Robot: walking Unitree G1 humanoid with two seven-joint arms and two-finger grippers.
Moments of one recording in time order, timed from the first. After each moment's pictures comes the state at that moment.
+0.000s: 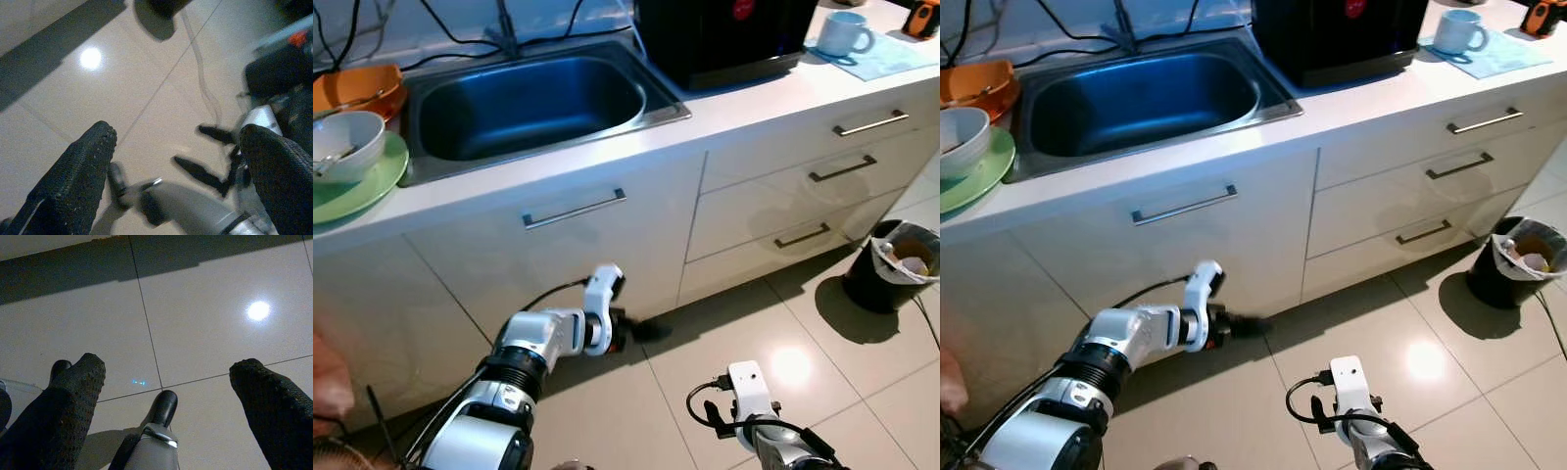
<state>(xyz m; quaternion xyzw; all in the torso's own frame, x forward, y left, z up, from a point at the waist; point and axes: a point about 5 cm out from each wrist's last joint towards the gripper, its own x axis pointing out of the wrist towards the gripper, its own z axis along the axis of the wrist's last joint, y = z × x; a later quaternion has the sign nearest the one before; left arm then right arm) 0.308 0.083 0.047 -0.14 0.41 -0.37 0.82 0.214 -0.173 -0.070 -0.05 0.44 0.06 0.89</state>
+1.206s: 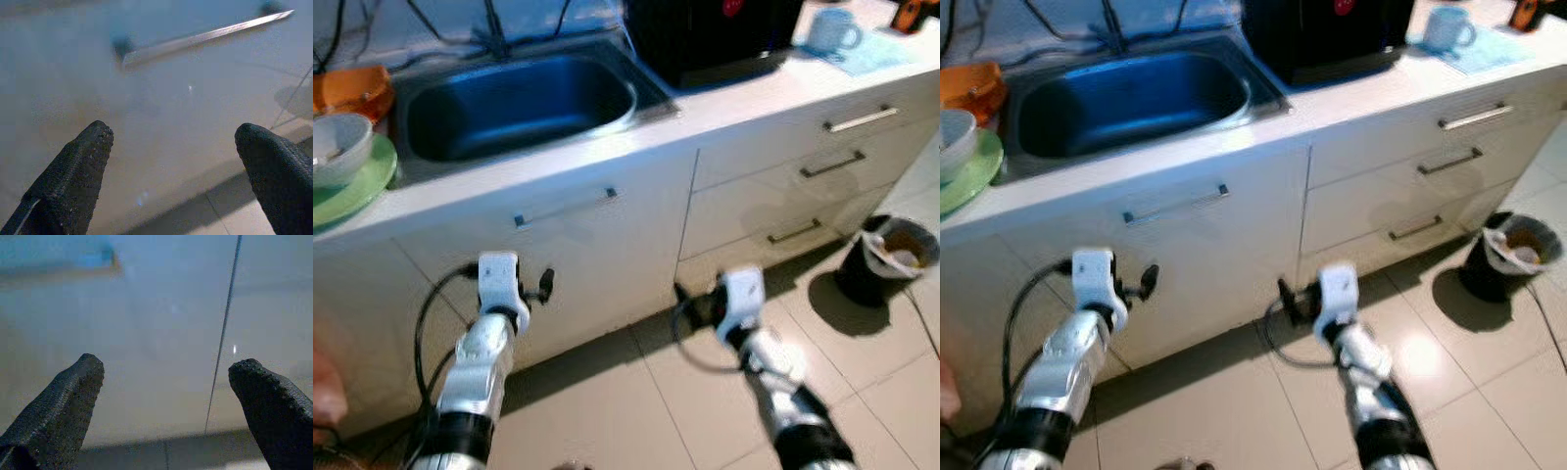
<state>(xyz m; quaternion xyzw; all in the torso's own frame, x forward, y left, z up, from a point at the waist) 0.305 0.187 0.073 0.01 0.12 0.00 0.99 0.299 -0.138 0.060 0.01 0.06 0.17 0.98</state>
